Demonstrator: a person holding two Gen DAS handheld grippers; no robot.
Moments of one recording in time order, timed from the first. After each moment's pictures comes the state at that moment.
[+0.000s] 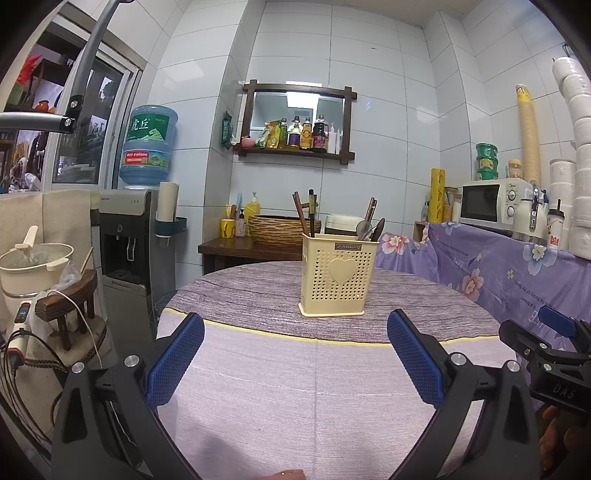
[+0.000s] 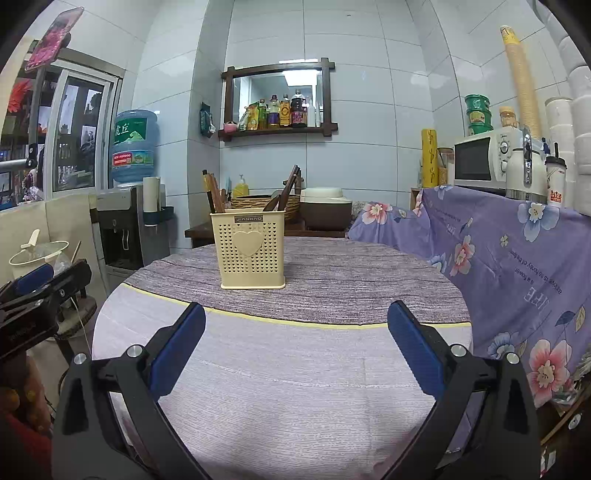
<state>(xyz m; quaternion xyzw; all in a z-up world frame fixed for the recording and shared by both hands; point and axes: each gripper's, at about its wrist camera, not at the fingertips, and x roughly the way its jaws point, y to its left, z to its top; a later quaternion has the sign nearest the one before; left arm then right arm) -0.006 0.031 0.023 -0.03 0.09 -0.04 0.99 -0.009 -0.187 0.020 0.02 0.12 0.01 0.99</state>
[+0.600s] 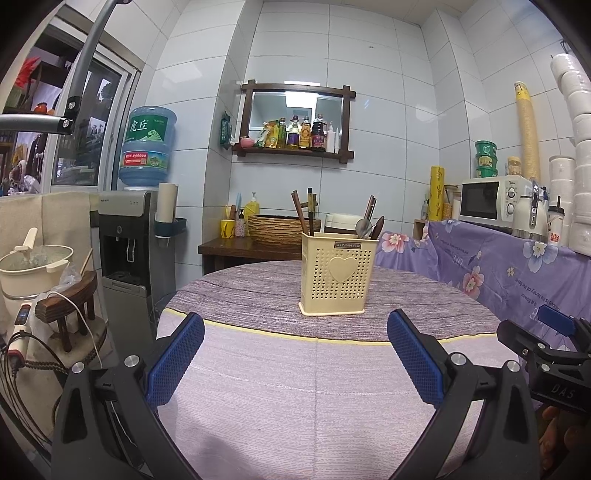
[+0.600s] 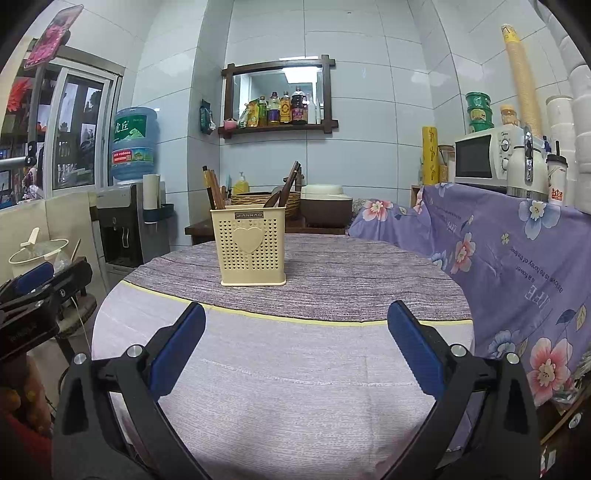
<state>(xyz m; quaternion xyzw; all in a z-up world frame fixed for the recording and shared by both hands) -0.006 0.026 0.022 -0.03 0.09 -0.04 0.99 -0.008 -0.188 0.019 0.02 0.12 0.01 0.99</state>
